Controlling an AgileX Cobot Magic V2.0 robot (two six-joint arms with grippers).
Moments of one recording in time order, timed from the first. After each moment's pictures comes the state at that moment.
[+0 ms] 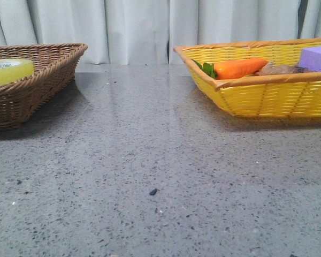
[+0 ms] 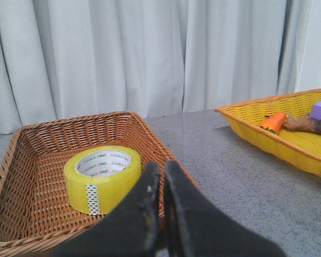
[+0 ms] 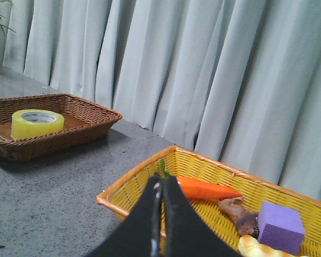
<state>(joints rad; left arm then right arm) -0.27 0.00 -0.42 -0.24 0.50 0.18 0.72 -0.02 -0.58 -0.42 0.62 0.06</state>
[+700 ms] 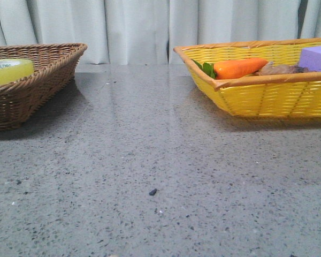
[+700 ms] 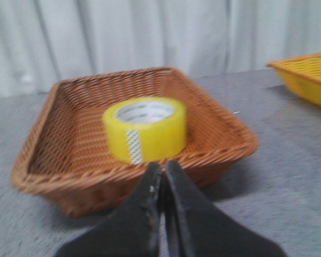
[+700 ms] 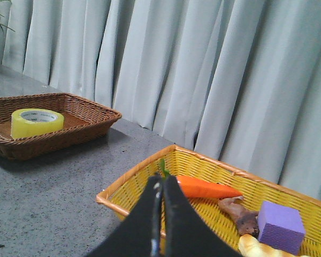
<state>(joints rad) -0.16 -0.01 -0.19 -0.15 0.35 0.16 0.72 -0.02 -0.58 -0.42 0.62 0.06</state>
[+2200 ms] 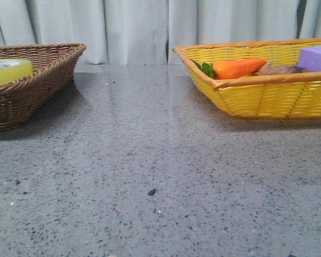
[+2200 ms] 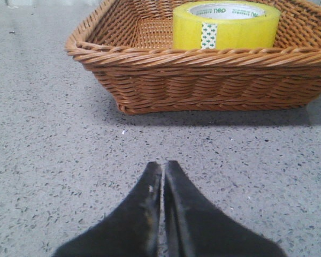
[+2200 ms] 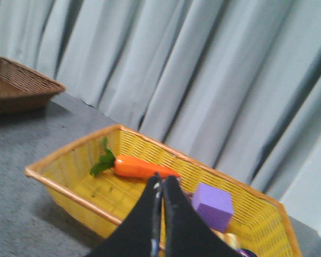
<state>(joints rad) 0.00 -0.01 0.00 -0.04 0.32 0.01 0.62 -0.02 -0.49 -0.60 0.59 0.06</state>
